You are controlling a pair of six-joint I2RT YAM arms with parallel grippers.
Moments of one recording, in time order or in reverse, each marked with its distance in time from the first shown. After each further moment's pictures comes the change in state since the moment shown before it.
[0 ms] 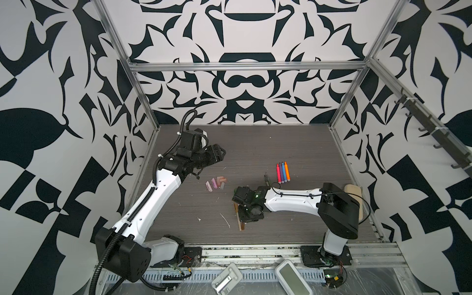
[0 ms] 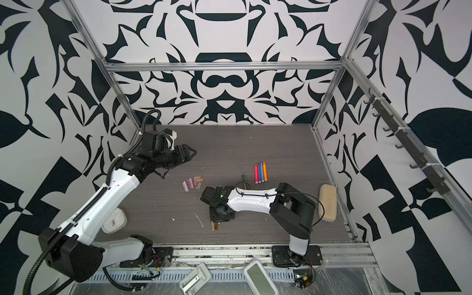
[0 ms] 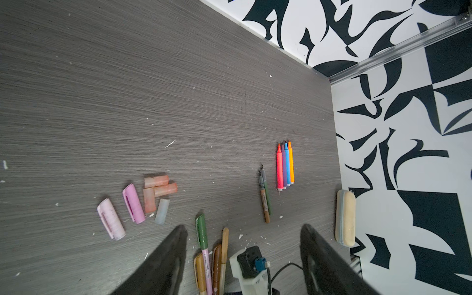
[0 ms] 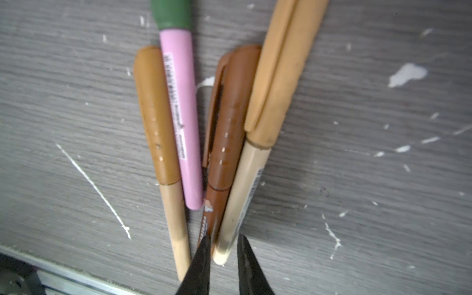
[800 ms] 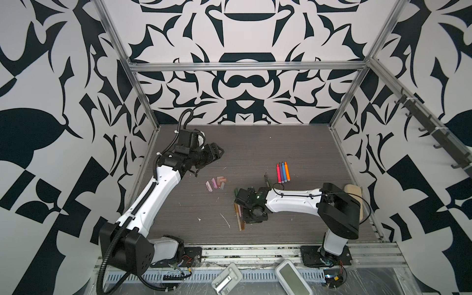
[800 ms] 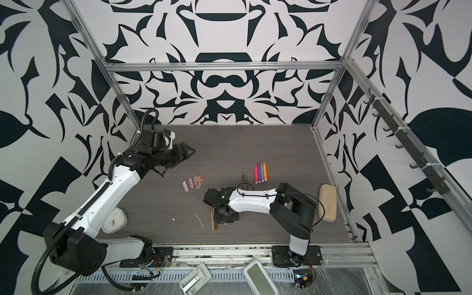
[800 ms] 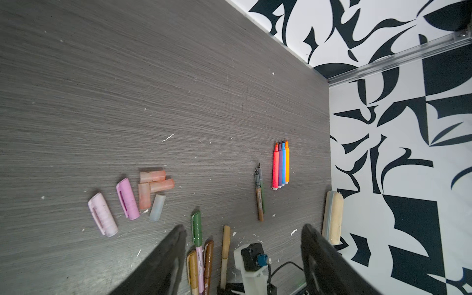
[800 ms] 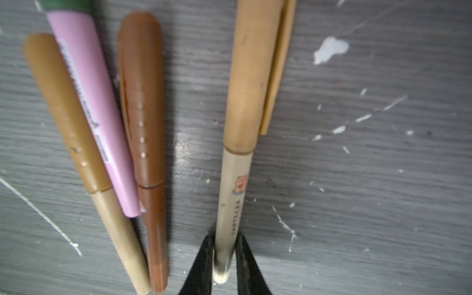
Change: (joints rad) left arm 0.071 0.053 0.000 0.004 0.092 -0.048; right arm -0.001 -0.016 -0.053 -0.029 0.041 0.039
